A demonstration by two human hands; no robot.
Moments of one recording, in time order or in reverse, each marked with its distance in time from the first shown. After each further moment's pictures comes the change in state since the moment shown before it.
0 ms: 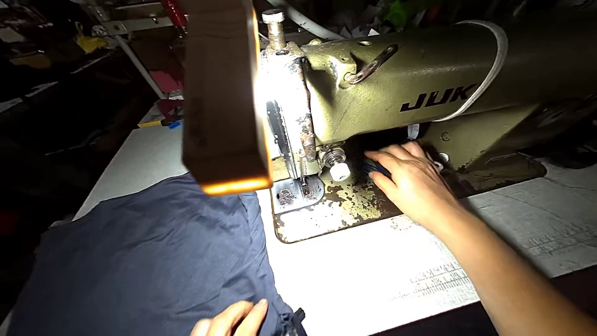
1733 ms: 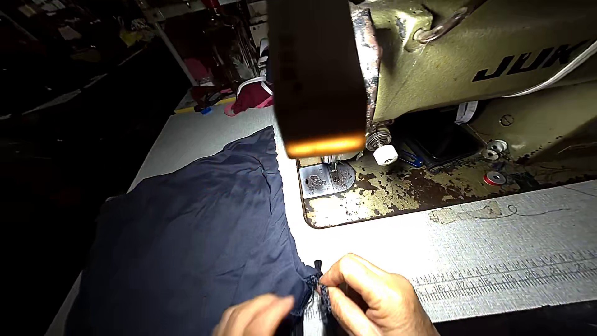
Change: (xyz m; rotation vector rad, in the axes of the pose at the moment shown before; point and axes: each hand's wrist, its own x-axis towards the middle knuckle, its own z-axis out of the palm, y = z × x) left_hand -0.004 0.015 -0.017 -0.280 0.103 -0.079; right_hand -0.098 -0.149 0.003 0.855 -0.134 0.057
